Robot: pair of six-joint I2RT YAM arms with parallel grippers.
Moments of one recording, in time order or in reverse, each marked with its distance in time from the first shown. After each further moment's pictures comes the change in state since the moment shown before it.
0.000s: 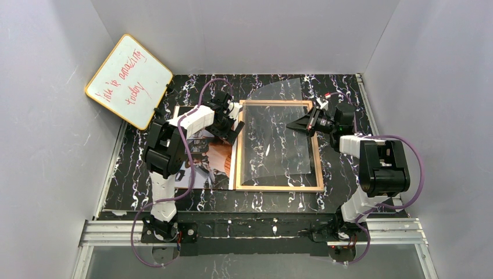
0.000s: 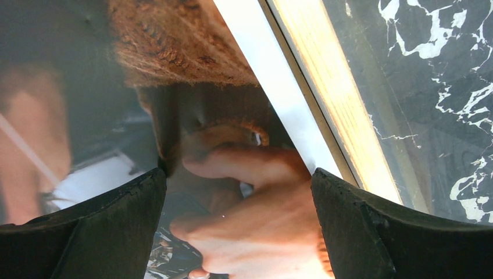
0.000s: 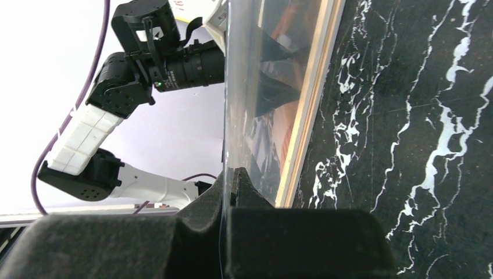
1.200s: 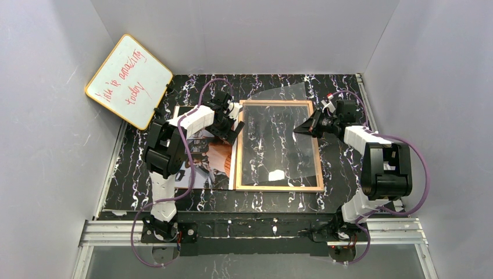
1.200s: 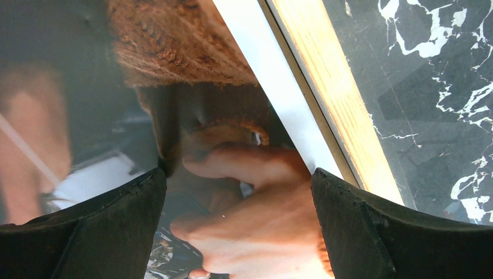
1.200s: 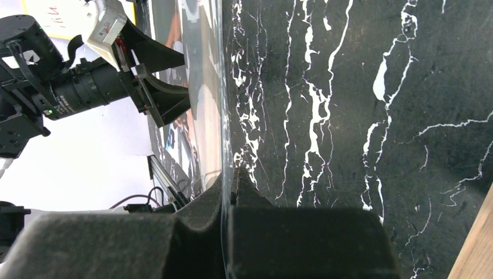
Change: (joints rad) left arm 0.000 -0.001 0.000 0.000 0.000 0.004; right arm -0.027 -0.038 0.166 -0.679 0.235 -0.465
